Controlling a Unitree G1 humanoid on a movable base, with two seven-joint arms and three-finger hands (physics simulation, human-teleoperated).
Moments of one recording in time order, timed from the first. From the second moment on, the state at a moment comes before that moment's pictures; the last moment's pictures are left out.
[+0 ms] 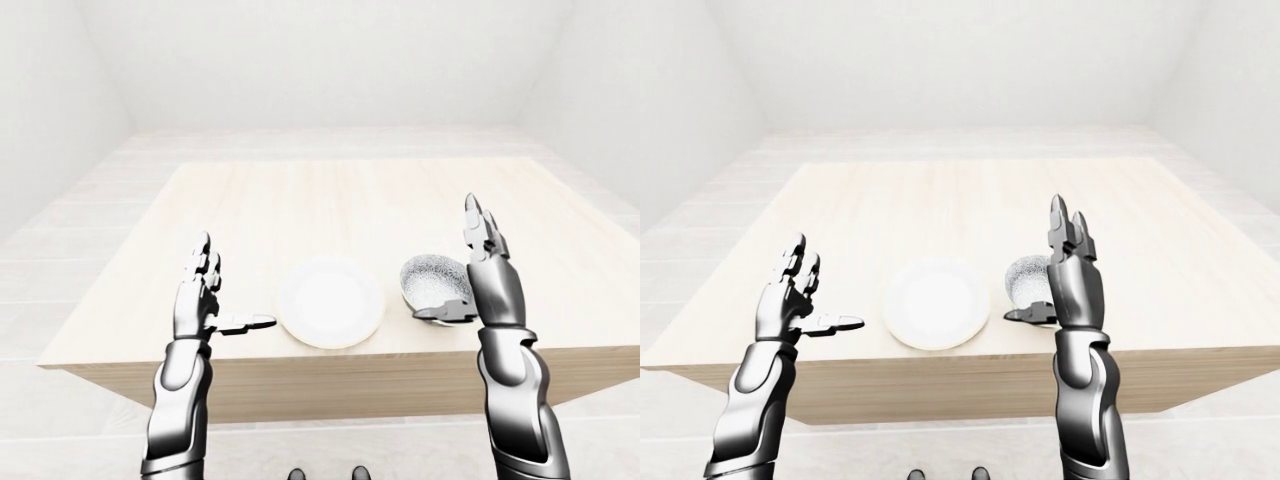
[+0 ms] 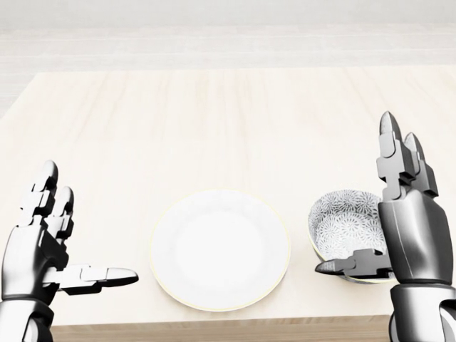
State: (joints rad) left arm -0.02 0.08 0.18 -0.15 -0.09 0.09 -0.11; right arm 0.01 -0.10 -0.12 -0.43 -0.74 0.09 0.05
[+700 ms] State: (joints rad) left arm -0.03 0.09 0.19 -0.11 -0.10 0.09 -0.11; right arm 0.08 -0.09 -0.11 -0.36 -1.01 0.09 0.10
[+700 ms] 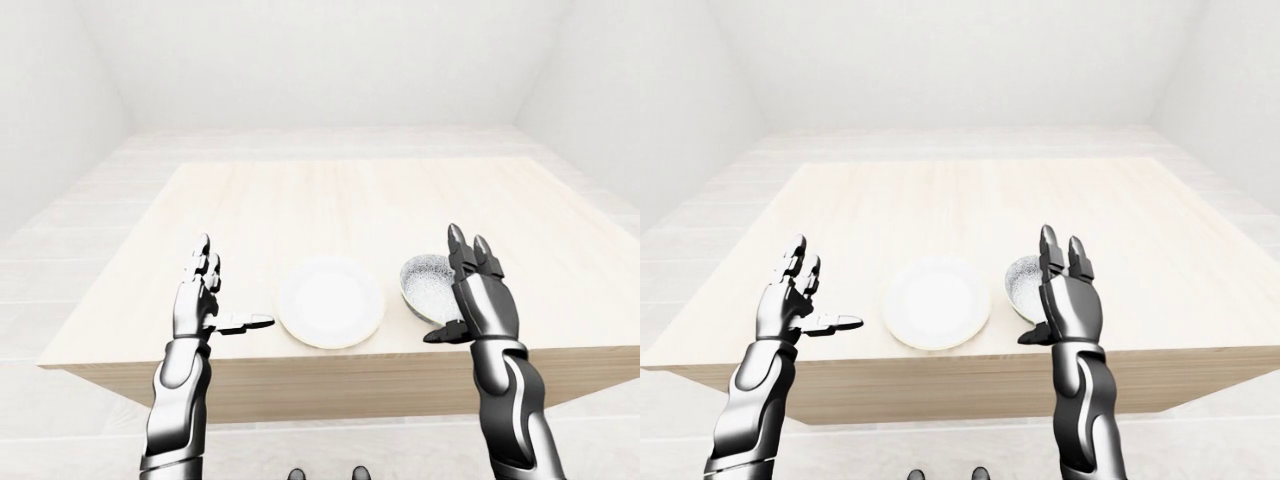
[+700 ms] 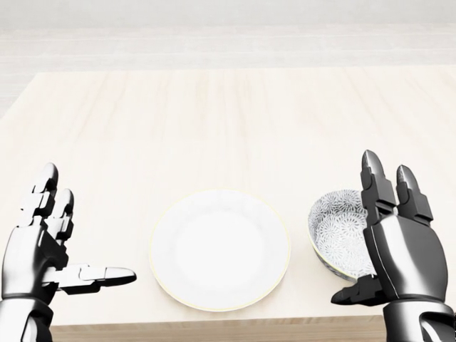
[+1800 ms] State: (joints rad) left arm 0.05 0.07 0.16 -0.21 0.11 0.03 -0.12; right arm 0.08 -0.10 -0.12 -0.23 -1.10 0.09 0.08
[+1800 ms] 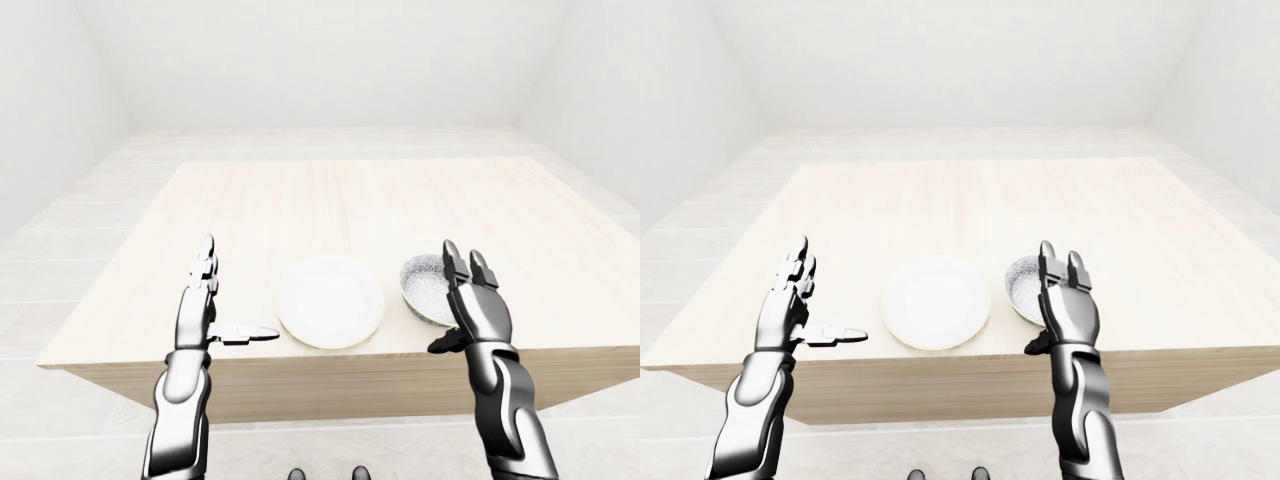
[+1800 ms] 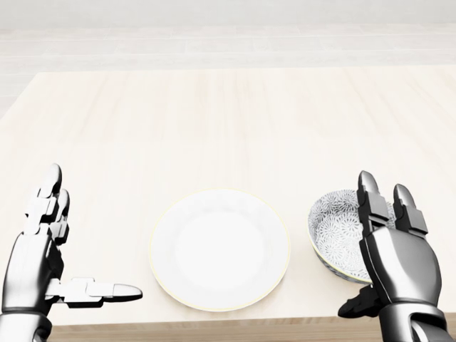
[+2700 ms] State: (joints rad) left arm 0.04 0.07 0.15 -0.22 0.12 0.04 -0.11; right arm 0.01 -0.14 -0.10 0.02 -1.07 0.09 -0.04
